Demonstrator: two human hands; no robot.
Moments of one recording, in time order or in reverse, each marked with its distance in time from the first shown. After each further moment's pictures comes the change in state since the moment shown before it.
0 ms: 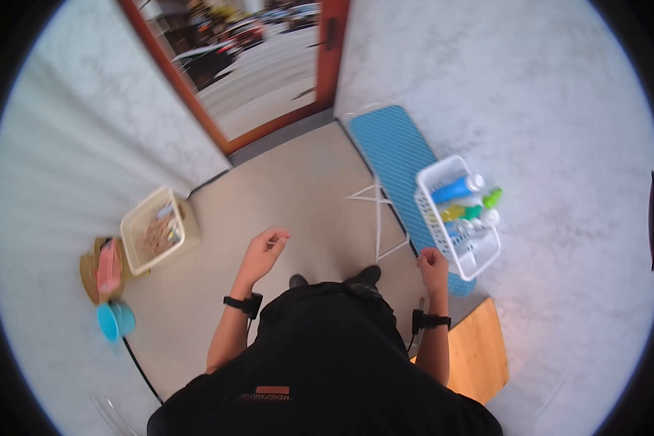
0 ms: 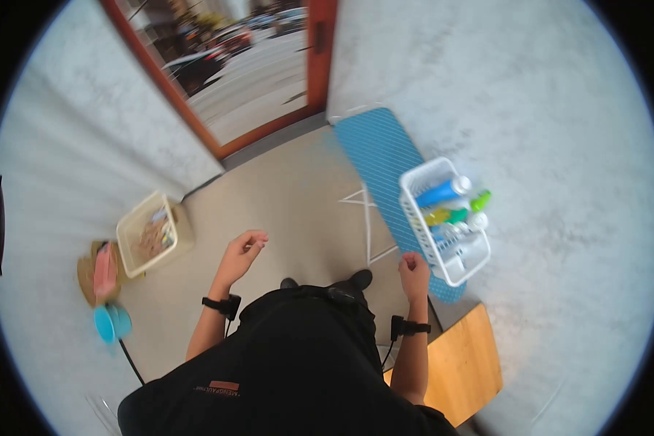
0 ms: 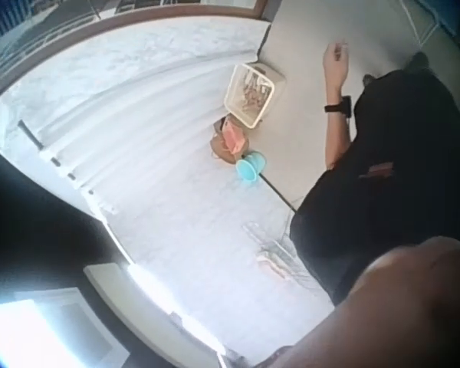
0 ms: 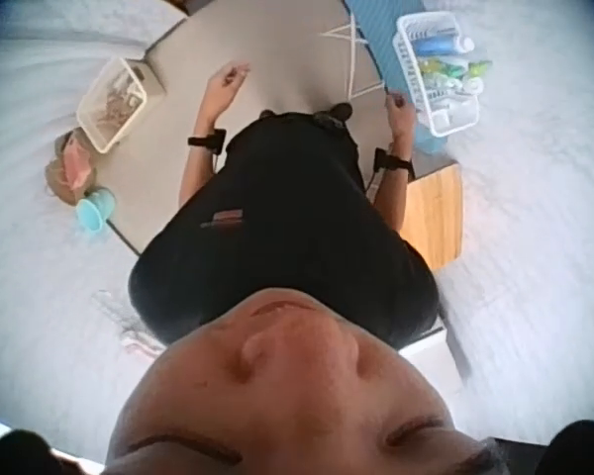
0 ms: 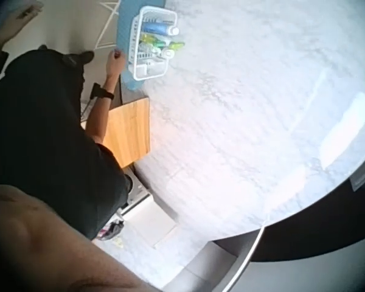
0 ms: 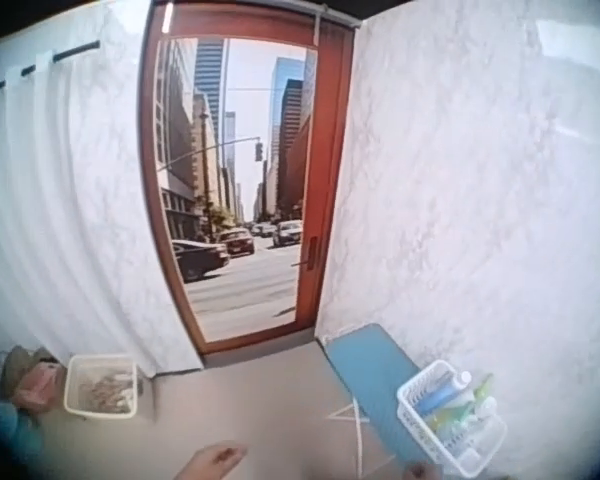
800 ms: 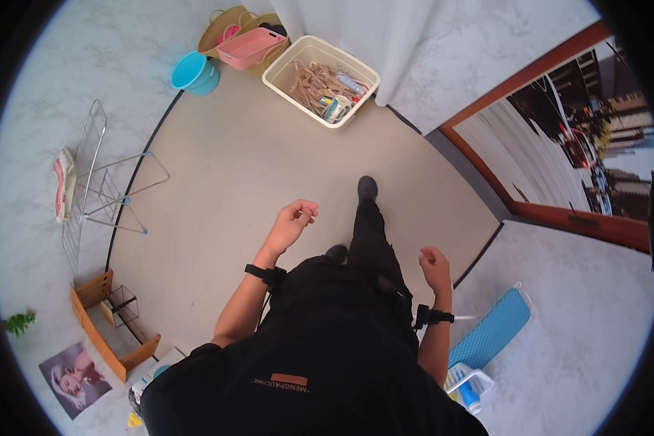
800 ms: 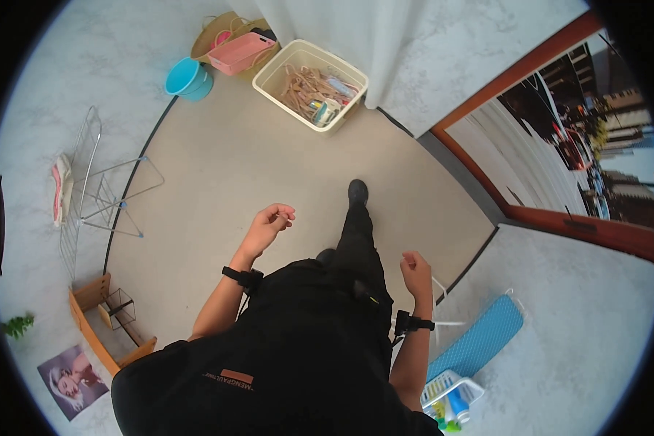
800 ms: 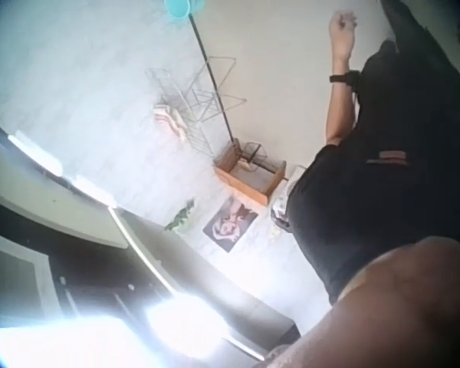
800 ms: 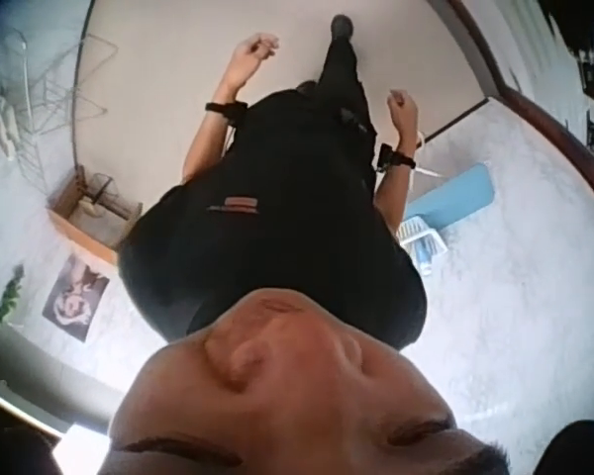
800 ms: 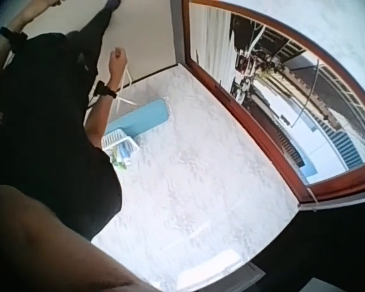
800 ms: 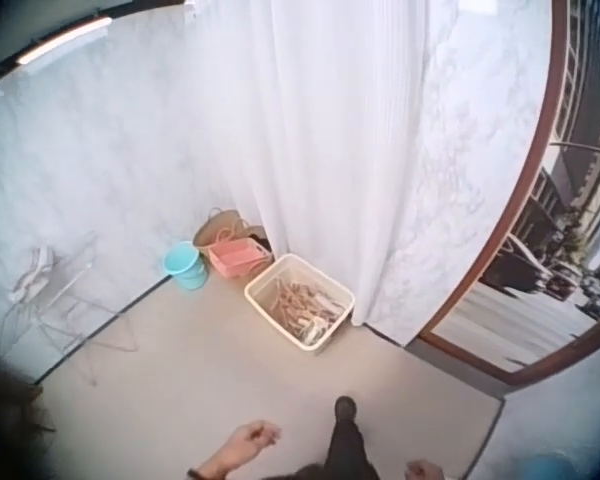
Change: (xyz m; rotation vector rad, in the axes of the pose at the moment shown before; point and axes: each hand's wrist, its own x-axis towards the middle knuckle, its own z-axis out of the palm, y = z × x) left_hand -0.085 -0.153 -0.149 -0.570 0.980 -0.517; right_hand 0.144 -0.161 0.463 -0.453 -1.239 -0.439
